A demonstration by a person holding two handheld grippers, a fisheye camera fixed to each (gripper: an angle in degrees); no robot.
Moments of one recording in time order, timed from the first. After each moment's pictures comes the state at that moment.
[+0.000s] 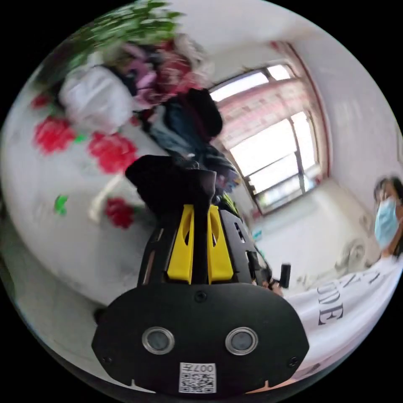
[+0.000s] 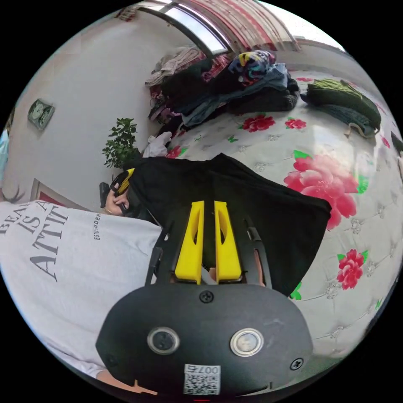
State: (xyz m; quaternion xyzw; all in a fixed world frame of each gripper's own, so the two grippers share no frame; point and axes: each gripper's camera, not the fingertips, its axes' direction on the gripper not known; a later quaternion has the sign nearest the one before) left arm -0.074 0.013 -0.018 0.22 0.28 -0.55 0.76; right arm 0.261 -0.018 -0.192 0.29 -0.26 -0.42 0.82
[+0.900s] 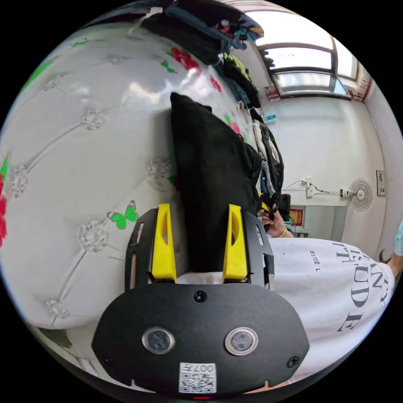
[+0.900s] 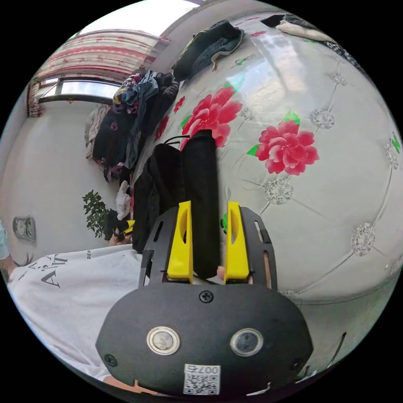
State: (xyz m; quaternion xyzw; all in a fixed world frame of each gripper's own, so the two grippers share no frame) left arm 0.119 -0.184 0.237 -0.13 0.51 -0.35 0.78; right arm 0.433 -0.108 -0.154 0.24 -0.36 -0.15 0.89
